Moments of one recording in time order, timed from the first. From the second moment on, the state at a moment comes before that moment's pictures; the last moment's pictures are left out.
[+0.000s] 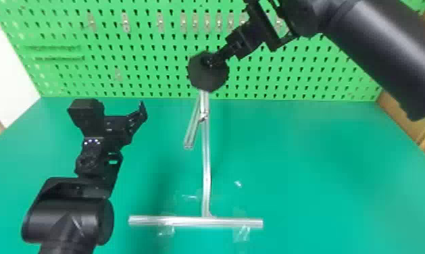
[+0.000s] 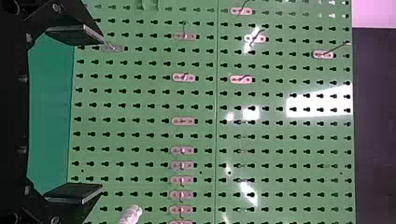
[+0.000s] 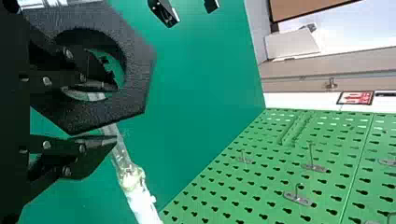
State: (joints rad) left arm -0.12 0.11 0.00 -1.58 0.12 0.00 0.04; right arm -1.27 -0.14 0.80 -1.06 -0.34 0.97 0.77
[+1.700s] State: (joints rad) left arm -0.09 0.11 0.03 -1.62 0.12 0.00 0.04; right arm -1.08 -0.16 0.29 -1.34 -0.18 1.04 0.88
